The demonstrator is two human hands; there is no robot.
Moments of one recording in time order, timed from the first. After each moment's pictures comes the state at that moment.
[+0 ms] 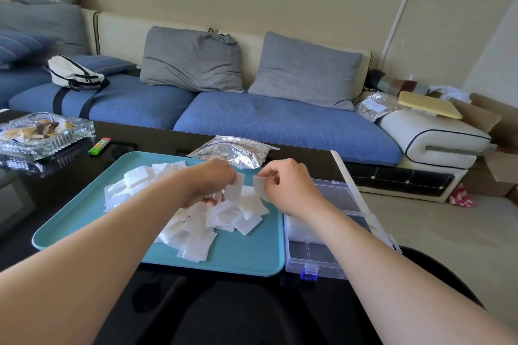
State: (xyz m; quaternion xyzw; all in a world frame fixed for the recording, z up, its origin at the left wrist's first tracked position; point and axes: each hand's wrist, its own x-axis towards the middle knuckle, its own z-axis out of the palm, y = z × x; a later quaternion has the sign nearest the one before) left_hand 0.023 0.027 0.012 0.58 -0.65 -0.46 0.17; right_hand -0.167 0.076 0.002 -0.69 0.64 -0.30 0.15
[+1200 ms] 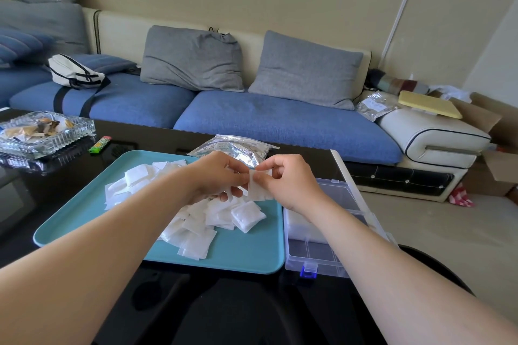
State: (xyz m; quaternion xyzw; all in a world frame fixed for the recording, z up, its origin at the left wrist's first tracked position) left_hand 0.020 0.038 0.019 0.49 -0.70 -0.47 0.22; right_hand -0.172 0.071 -0.001 -0.65 0.60 -0.40 0.22
